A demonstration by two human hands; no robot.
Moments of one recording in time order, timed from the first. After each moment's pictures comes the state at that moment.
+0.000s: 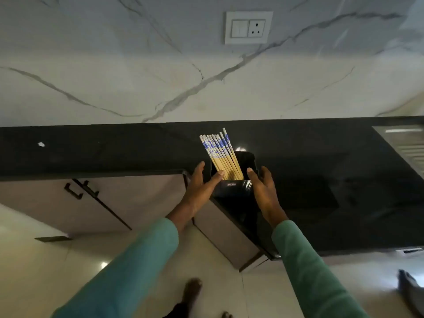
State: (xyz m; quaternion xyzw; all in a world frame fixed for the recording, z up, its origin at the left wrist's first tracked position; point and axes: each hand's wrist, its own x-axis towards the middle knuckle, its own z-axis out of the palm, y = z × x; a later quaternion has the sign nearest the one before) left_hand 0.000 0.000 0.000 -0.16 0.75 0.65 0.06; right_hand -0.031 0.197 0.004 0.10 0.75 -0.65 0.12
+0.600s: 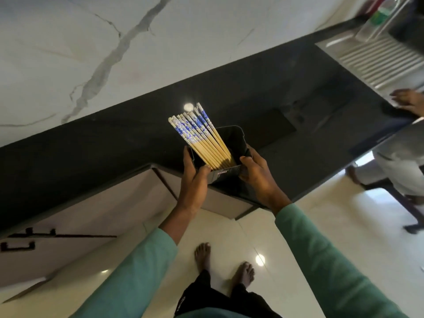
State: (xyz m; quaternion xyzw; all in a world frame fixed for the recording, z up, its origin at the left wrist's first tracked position) left_hand -0.019 -0.003 -0.023 -0.06 0.71 0.69 0.13; right_hand 0.003 0.178 -0.005 0.21 0.67 -0.70 0.10
